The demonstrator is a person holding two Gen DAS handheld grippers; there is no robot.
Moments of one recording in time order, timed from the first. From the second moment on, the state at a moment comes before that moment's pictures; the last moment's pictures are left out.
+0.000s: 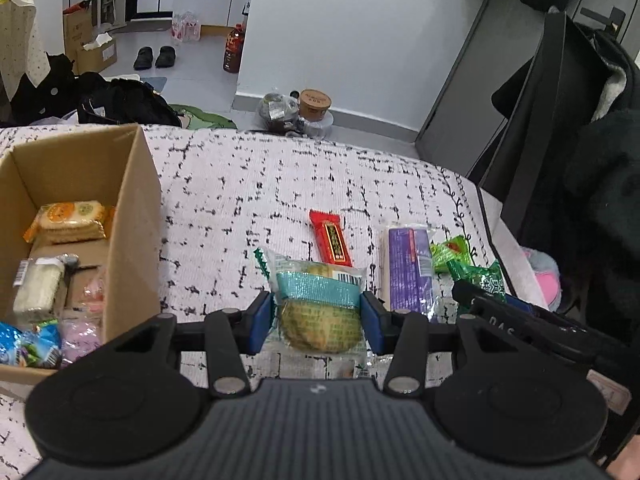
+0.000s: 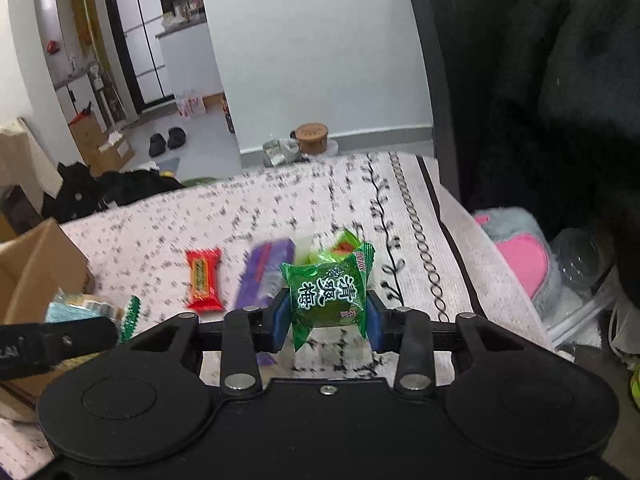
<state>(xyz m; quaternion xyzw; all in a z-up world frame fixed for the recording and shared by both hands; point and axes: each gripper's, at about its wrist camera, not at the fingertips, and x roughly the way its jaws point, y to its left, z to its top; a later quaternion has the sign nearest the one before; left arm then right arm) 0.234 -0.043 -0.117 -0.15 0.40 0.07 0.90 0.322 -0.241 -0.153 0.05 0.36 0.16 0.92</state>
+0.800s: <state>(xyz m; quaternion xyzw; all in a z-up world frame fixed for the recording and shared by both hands) 0.215 0.030 -0.049 -0.16 0.34 0.12 0.92 0.304 -0.153 -0.082 0.05 0.29 0.28 0.91</state>
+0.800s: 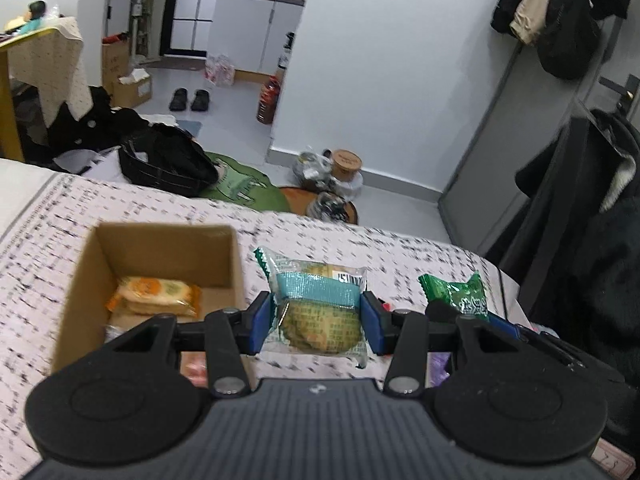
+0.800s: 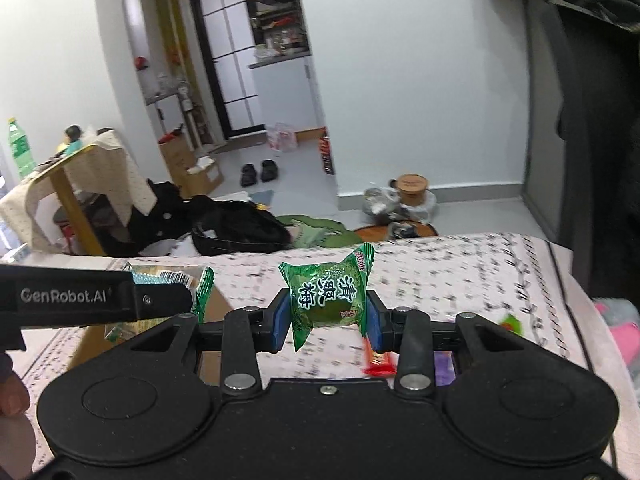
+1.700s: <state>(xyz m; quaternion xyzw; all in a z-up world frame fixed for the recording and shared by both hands) 0.190 0.139 -0.048 -0.19 0.33 0.21 0.90 0.278 -0.071 -0.067 -0.01 0.27 0.39 0.88</state>
